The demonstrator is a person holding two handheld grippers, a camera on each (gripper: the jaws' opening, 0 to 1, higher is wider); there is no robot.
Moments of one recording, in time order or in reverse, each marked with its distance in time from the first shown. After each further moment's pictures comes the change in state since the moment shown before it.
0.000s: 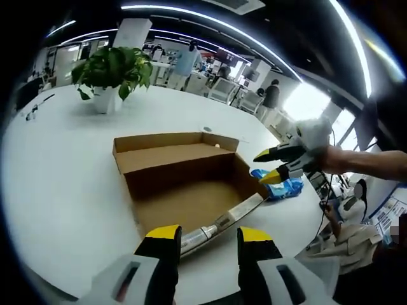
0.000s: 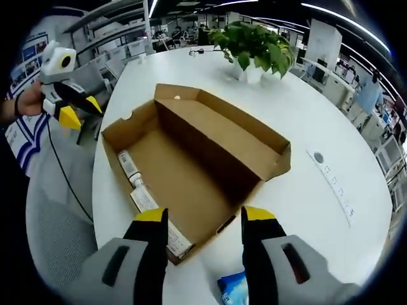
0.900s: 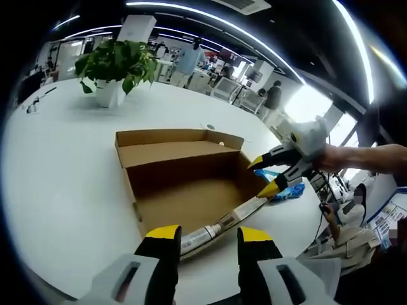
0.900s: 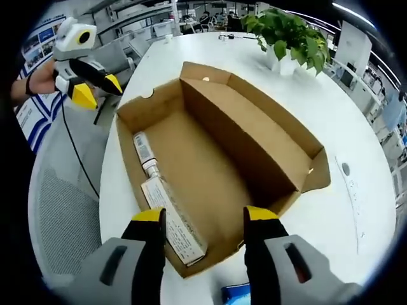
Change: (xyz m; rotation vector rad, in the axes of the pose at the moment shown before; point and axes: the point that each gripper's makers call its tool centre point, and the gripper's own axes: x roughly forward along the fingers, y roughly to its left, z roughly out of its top) left arm 0.009 0.012 -0.006 -0.034 0.006 -0.004; right arm 0.035 0.024 -0.011 -0.129 0.124 0.169
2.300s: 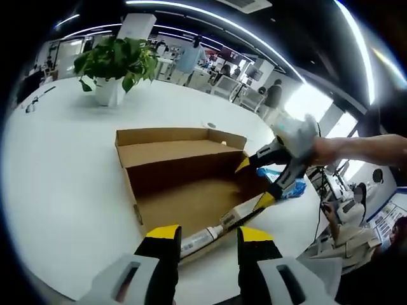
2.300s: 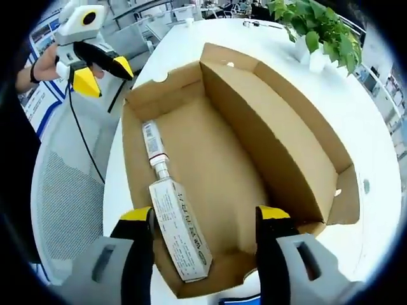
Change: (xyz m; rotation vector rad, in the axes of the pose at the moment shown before) left arm 0.005 0.002 0.002 0.007 0.013 -0.006; right arm 0.032 0.016 0.005 -0.091 0.097 0.103
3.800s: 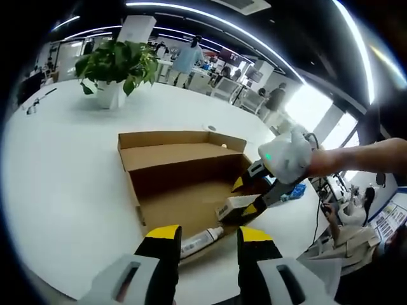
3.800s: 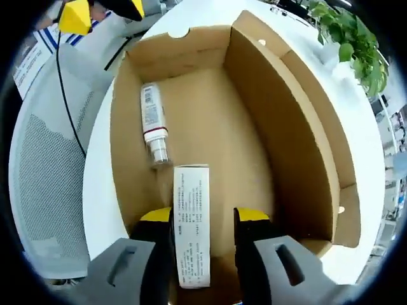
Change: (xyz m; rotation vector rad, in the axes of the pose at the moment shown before) left arm -0.007 0.001 0.005 -0.001 -0.017 0.010; right arm 0.025 0.005 -0.020 -0.090 0.192 -0.063
